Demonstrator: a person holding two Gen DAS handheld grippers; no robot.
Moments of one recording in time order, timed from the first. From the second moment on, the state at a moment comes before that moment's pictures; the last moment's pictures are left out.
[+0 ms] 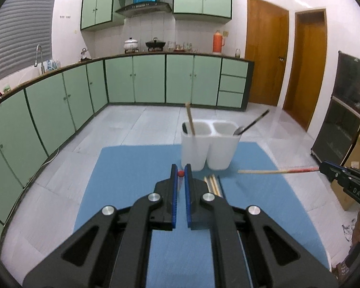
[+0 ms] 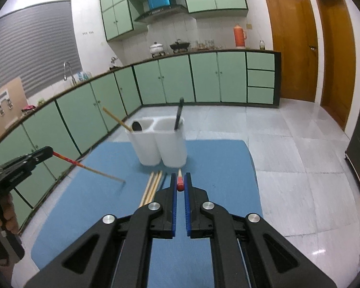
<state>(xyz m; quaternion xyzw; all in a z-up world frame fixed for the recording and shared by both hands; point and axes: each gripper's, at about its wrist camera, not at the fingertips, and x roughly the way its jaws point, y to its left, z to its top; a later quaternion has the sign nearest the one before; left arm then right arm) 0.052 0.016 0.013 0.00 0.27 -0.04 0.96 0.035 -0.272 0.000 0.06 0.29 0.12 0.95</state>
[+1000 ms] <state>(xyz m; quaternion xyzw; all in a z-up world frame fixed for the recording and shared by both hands) 0.084 -0.009 0.135 -0.03 0.12 -0.10 0.99 0.083 -0.263 0.125 0.02 0.21 0.19 0.96</state>
